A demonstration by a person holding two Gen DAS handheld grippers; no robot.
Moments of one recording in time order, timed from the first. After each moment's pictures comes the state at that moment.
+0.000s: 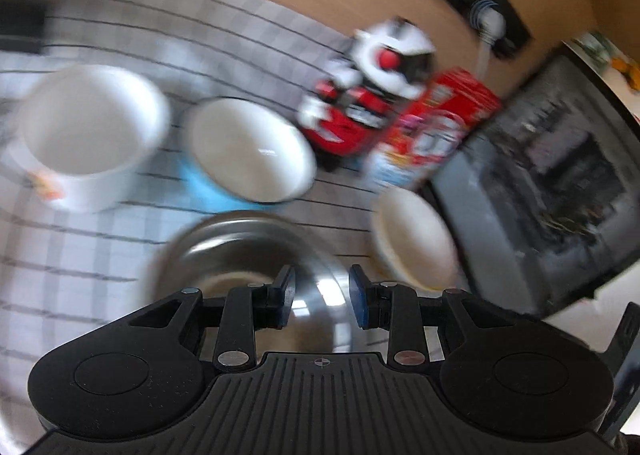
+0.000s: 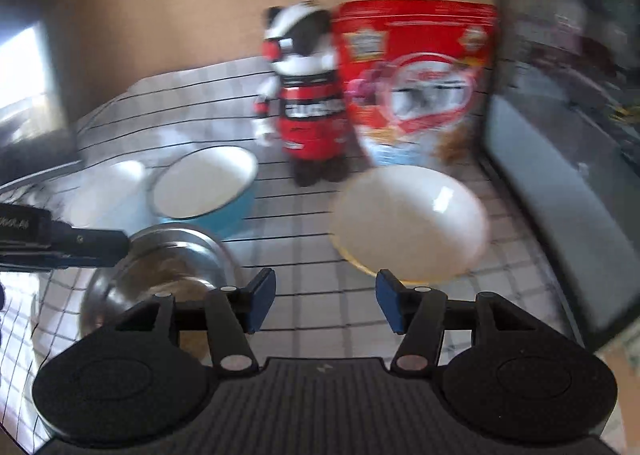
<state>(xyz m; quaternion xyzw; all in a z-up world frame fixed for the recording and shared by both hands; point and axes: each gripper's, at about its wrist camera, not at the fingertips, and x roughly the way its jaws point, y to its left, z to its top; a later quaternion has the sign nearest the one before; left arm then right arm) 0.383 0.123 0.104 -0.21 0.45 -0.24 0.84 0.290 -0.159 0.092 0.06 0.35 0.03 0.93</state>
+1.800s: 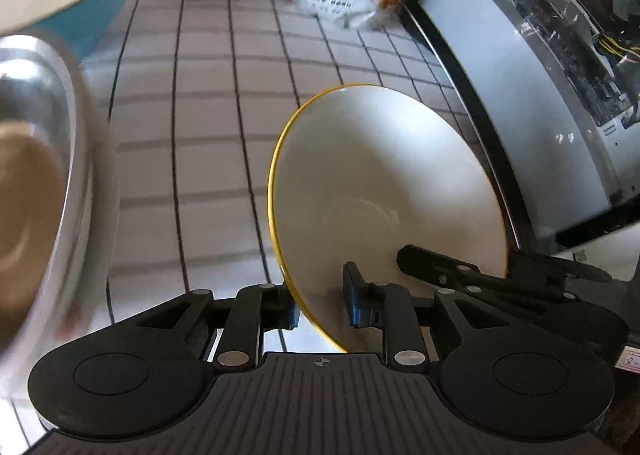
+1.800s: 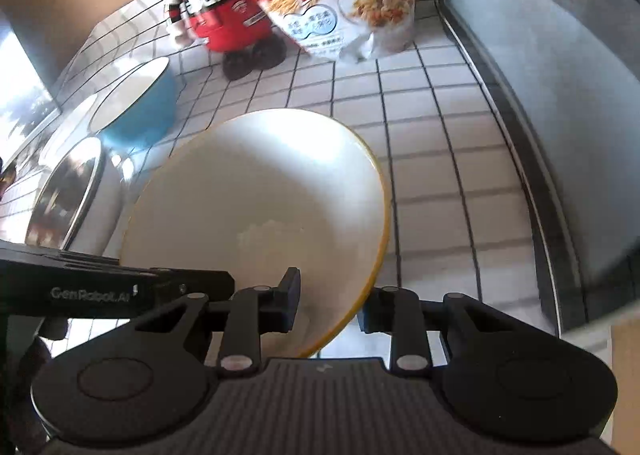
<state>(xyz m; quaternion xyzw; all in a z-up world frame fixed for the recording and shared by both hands) 0.357 -0.081 0.011 -0.10 0.57 -0.20 0.79 0.315 -0.299 -0.009 0.11 0.47 0.14 0.87</state>
